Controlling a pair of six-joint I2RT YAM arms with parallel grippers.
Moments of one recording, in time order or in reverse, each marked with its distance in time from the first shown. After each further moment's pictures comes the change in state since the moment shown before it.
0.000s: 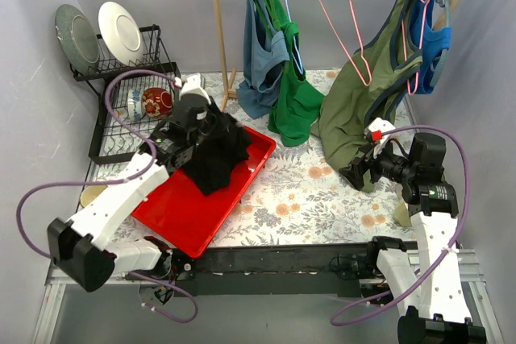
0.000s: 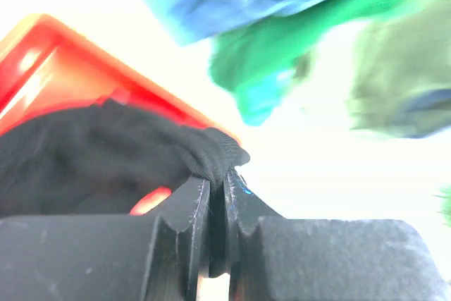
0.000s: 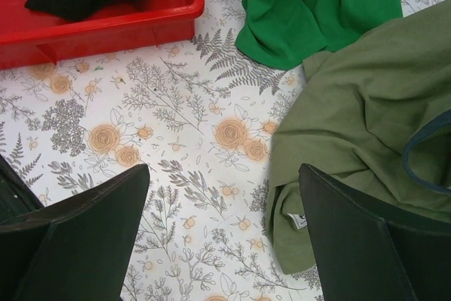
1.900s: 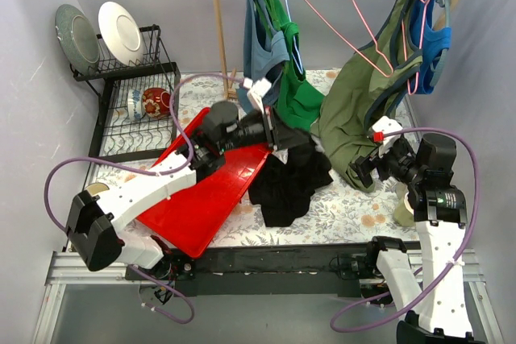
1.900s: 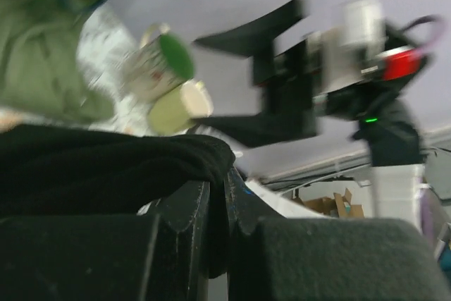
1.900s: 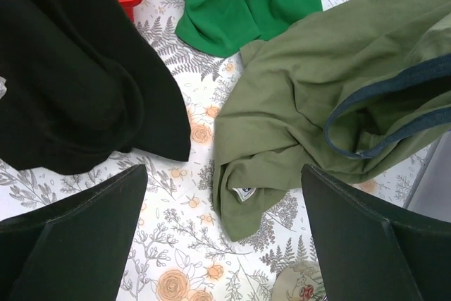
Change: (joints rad) left arm -0.249 0.121 0.053 0.586 0.700 -0.251; right arm 0.000 -0.031 0.099 -0.079 0.174 -0.087
